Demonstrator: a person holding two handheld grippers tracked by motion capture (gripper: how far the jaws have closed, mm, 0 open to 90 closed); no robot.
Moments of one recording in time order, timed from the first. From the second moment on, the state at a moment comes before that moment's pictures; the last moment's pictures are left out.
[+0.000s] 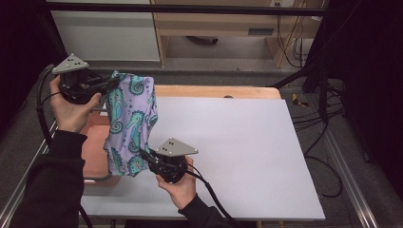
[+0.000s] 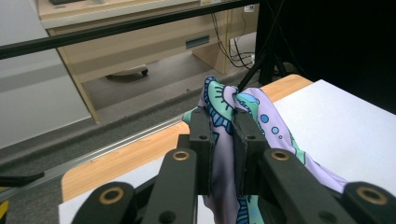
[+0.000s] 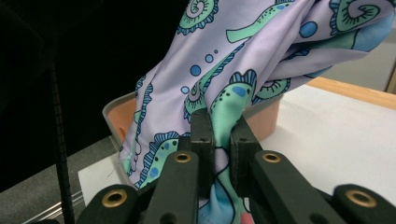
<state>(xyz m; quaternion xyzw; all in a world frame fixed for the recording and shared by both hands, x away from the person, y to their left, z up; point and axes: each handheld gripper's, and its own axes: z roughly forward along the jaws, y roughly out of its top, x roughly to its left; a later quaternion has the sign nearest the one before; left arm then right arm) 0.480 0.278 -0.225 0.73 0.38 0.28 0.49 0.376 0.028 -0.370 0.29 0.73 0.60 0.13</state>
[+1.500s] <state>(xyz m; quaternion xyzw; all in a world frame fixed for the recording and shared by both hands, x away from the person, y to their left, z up) 0.491 0.410 -0.247 0.71 0.46 0.30 0.45 0.406 0.163 -0.390 0.26 0.75 0.60 0.10</state>
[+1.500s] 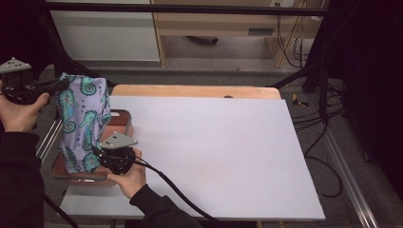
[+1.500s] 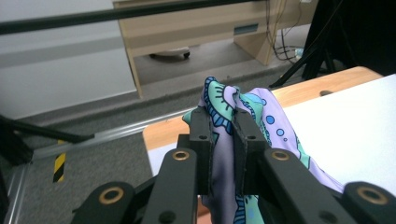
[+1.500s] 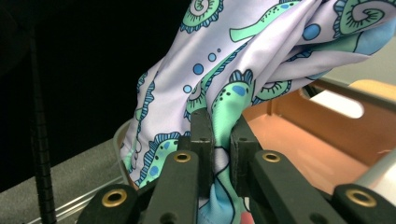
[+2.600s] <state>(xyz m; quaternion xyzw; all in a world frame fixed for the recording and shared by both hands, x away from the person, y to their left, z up) 0.540 0.416 -0.373 0.72 0.54 0.22 0.39 0.395 0.166 -0.424 0.25 0.80 0.52 0.14</state>
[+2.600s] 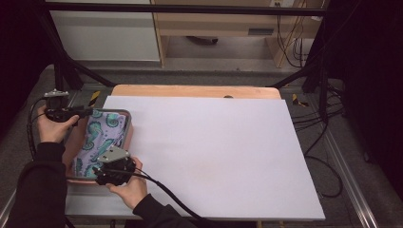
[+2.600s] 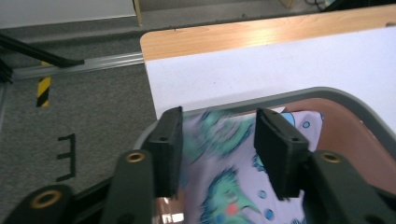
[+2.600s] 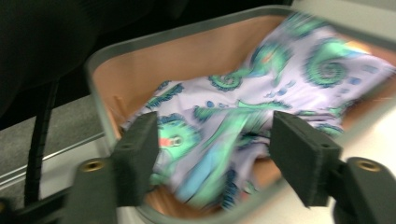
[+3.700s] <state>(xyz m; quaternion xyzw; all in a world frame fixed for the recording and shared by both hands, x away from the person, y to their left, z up) 0.468 0.360 -0.361 0.72 0.49 0.22 0.43 0.425 -0.017 -0.403 0.27 0.81 0.52 0.12</state>
